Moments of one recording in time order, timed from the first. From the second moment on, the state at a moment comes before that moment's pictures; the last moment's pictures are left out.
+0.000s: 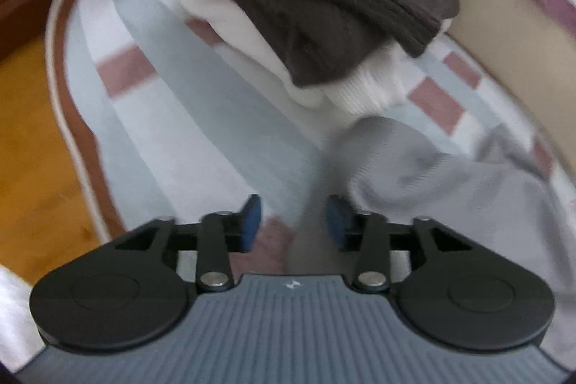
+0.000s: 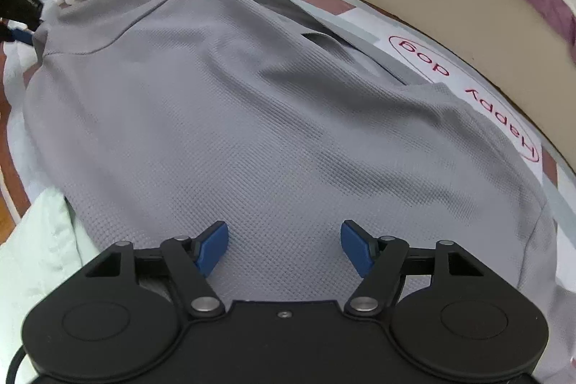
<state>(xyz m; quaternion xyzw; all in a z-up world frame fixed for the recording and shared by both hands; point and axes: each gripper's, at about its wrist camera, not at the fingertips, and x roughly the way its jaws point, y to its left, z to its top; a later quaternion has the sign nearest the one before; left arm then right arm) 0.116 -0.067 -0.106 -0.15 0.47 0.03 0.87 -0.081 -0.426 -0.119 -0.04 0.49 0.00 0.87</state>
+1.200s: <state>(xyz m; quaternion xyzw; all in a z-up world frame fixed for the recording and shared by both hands) 0.138 -0.132 -0.134 -0.06 0.46 -0.01 0.88 -0.070 -0.434 -0.129 0.02 0.45 0.02 0.89</state>
